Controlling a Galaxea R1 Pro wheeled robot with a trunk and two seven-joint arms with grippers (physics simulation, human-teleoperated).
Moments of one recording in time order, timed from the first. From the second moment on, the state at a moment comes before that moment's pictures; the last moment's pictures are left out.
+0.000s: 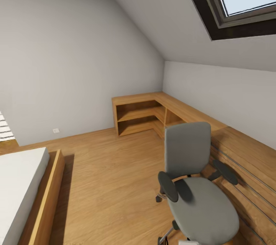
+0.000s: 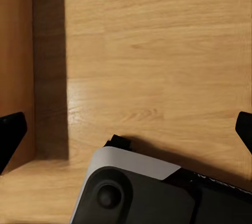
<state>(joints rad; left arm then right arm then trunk) -0.09 0.04 -0.69 -0.37 0.89 -0.25 0.36 -0.24 0.11 0.28 -0.23 -0.14 -0.62 -0.27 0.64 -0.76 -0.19</state>
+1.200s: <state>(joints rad) -0.09 0.04 -0.68 -0.37 0.89 -0.27 0.36 -0.24 0.10 0.29 -0.21 -0.14 -0.62 -0.26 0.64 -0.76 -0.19</state>
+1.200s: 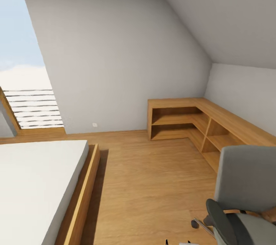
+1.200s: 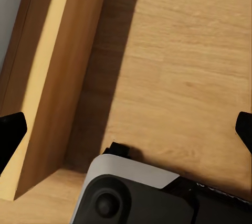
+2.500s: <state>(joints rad) -0.09 0.04 -0.69 -0.37 0.89 -0.27 0.36 -0.24 0.10 0.29 -0.21 -0.01 -0.62 -0.26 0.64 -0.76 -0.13</state>
